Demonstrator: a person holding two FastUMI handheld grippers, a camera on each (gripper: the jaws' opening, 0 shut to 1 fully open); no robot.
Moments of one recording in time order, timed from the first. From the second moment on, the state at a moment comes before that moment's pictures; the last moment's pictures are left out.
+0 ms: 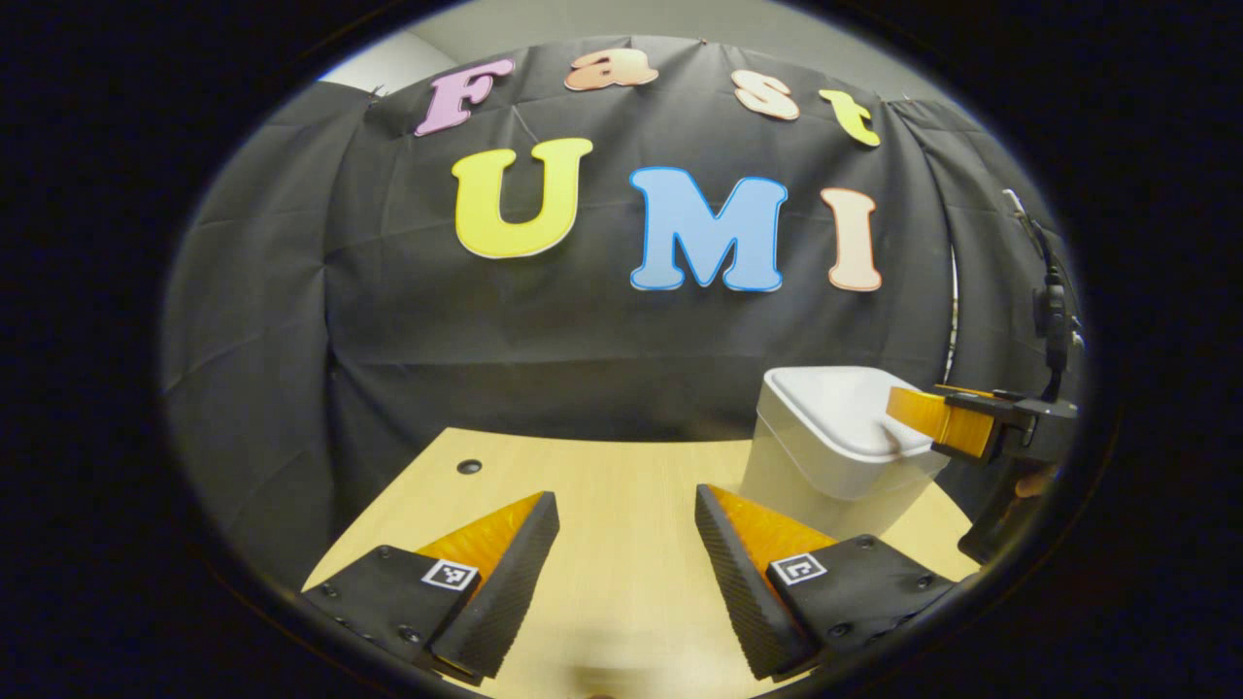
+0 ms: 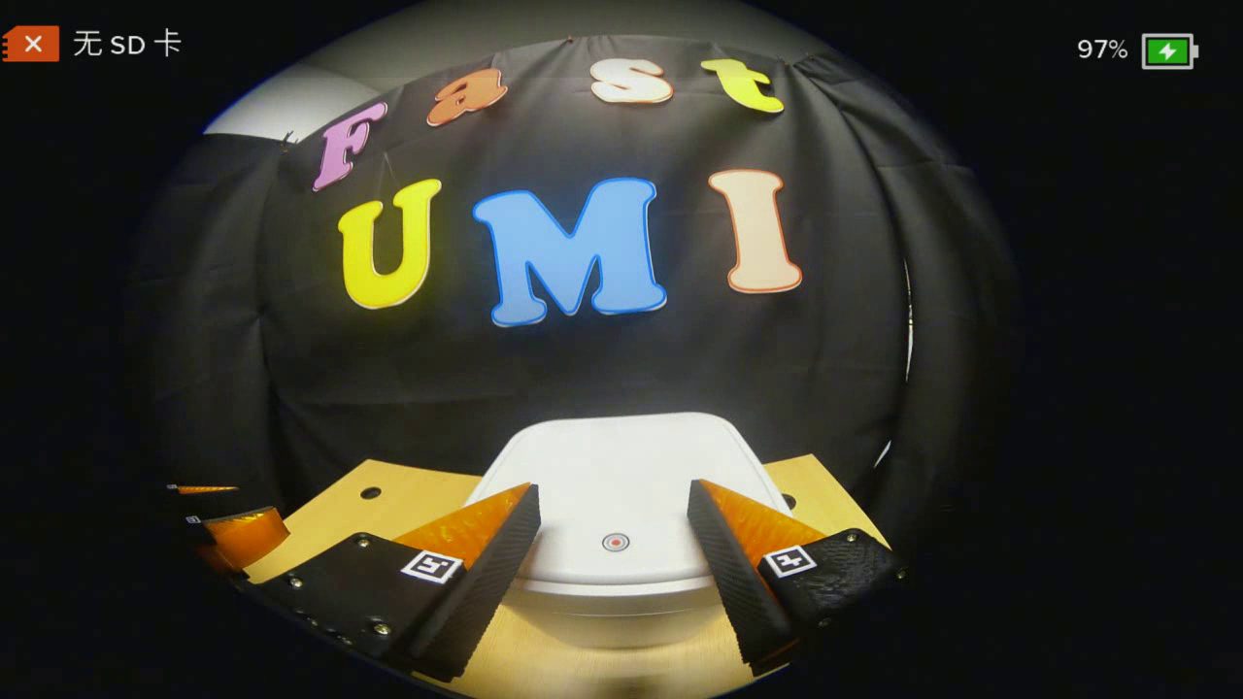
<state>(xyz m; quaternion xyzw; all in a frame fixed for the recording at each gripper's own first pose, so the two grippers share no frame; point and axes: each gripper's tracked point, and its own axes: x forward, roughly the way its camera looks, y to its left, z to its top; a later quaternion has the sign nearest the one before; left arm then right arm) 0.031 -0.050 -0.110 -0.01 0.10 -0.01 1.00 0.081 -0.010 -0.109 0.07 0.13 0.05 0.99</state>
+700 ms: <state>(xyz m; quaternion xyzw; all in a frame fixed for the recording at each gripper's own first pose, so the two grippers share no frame) 0.002 -0.041 0.005 0.01 -0.02 -0.01 1.00 0.040 0.001 -0.020 0.06 0.03 0.06 1.00</state>
